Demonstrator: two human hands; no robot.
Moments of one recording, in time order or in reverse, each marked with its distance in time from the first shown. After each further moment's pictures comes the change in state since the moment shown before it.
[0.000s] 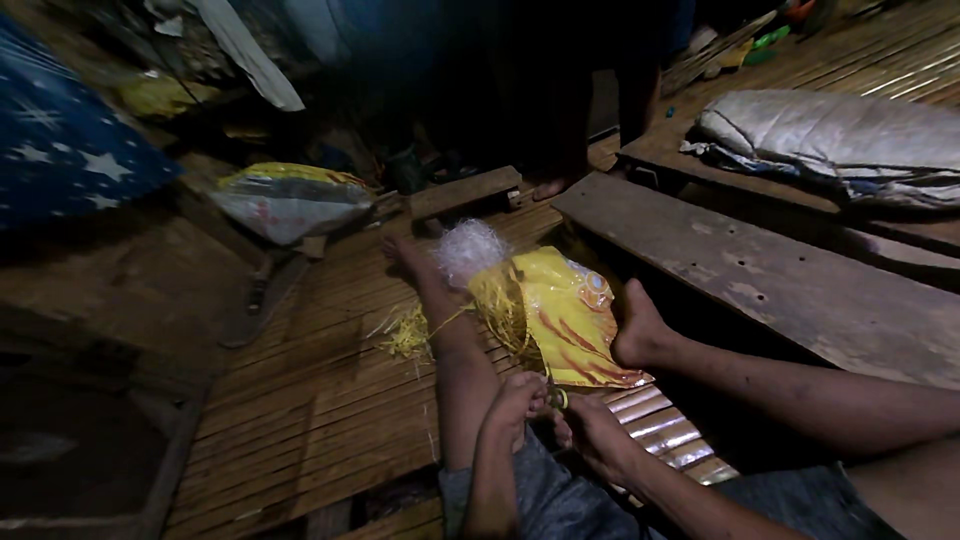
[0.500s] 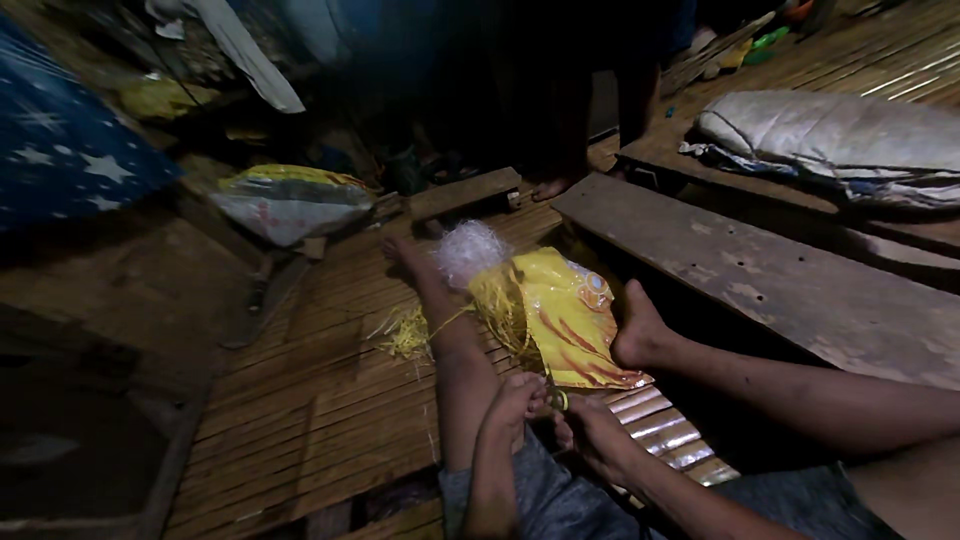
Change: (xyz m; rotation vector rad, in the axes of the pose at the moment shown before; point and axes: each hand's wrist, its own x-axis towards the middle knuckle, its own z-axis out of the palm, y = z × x) left_hand 0.000 0.000 -0.002 0.018 0.010 0.013; right_hand -0.002 -0.002 0.000 0.018 -0.008 0.001
